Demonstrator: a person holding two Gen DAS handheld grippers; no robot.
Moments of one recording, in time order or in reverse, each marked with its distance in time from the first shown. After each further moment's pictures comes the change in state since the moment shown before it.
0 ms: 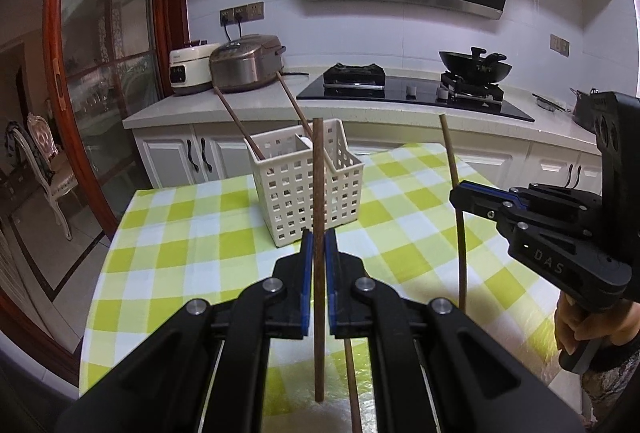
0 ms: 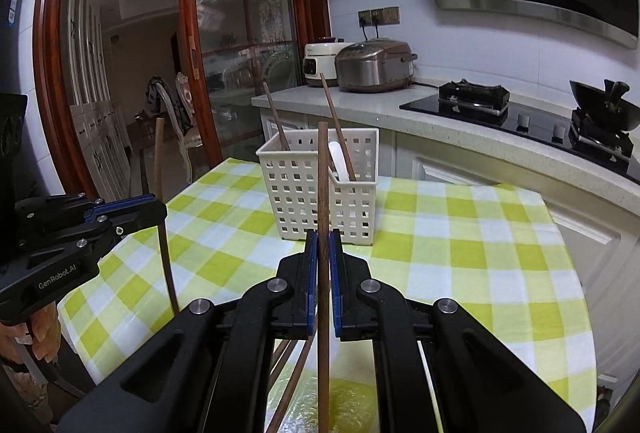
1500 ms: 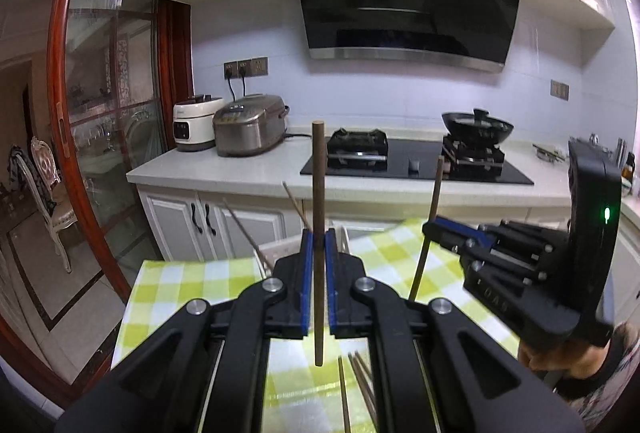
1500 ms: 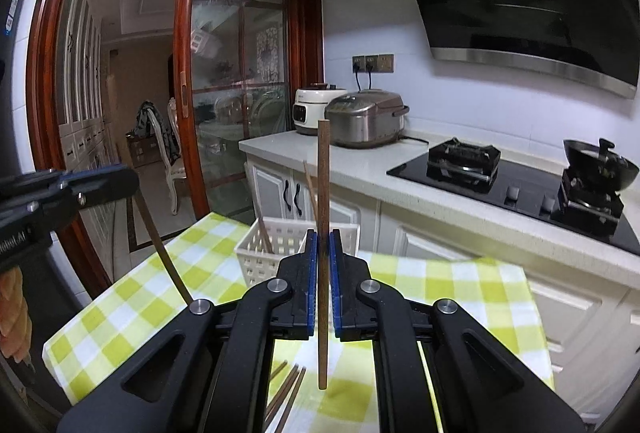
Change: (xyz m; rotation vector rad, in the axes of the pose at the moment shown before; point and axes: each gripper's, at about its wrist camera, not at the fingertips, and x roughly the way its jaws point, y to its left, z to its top) left arm -0.018 0.011 0.108 -0.020 -0.166 -0.003; right arm 0.015 -0.009 0.095 -0.048 -0.134 -0.053
